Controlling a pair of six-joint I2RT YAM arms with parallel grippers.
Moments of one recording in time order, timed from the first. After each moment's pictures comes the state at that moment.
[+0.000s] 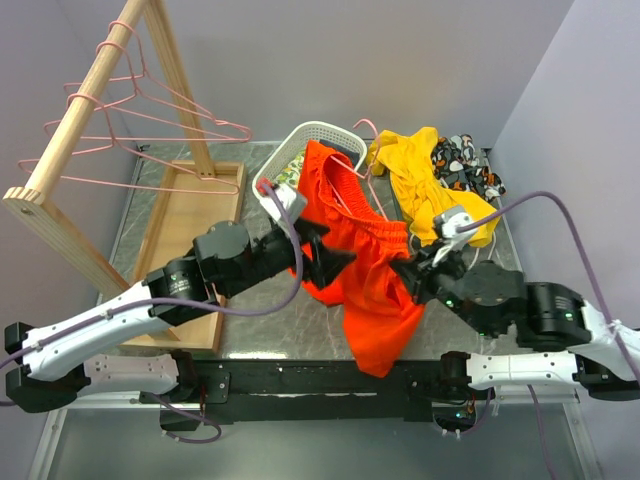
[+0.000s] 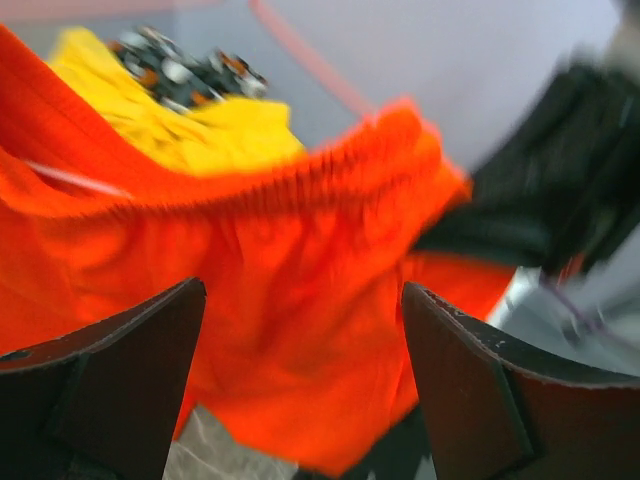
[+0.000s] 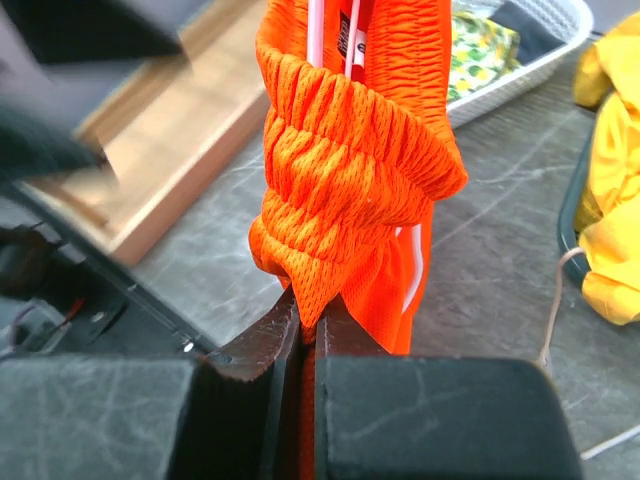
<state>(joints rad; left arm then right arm) -1.17 1.07 1.27 -0.21 -0.19 -0.34 1.39 0.74 1.25 -0.85 0.76 0.39</state>
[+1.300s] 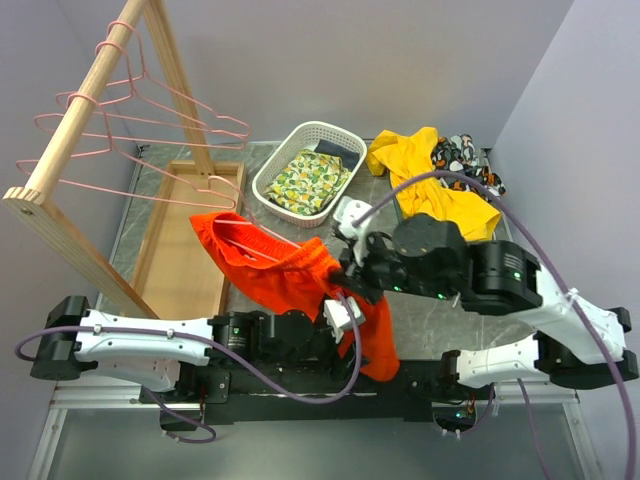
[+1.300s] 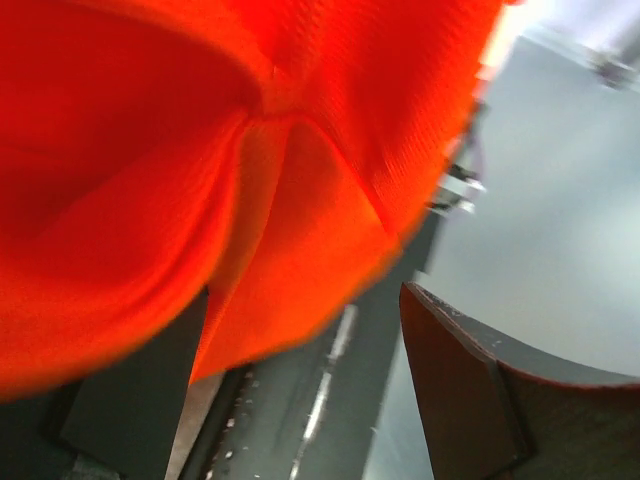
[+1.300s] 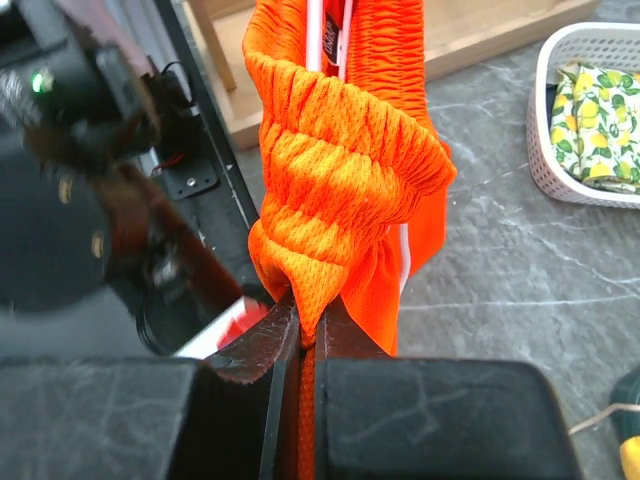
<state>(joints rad) -1.52 1.14 0.84 -0.03 -0.19 -0.30 1.32 1.14 1.70 -1.01 0.16 0.09</state>
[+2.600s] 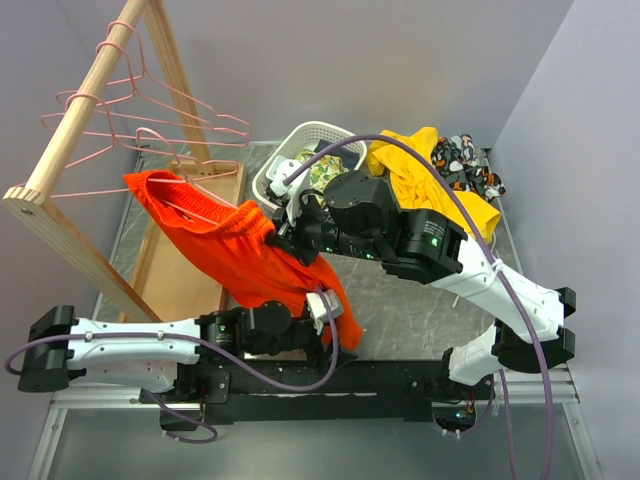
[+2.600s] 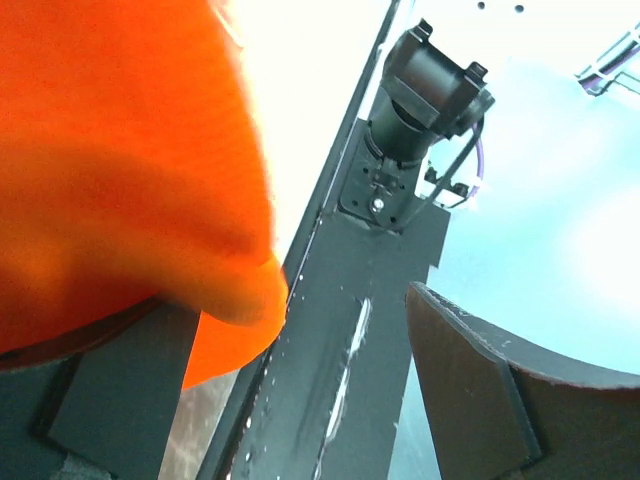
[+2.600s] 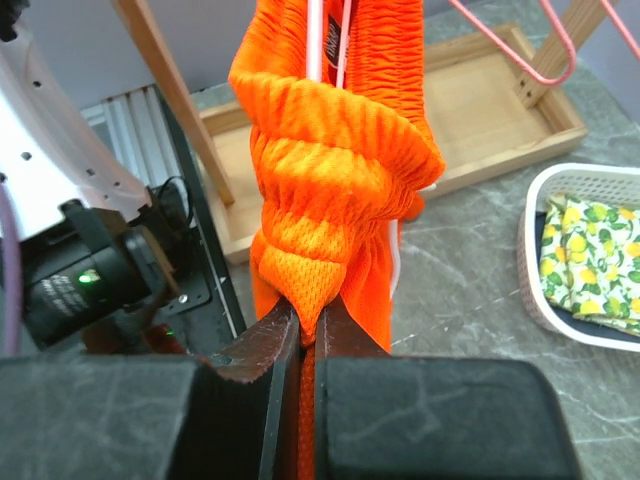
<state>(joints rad) -1.41 1.06 0.66 0.14 -0.07 -0.29 1.21 1.47 1.95 -0.81 0.05 0.00</state>
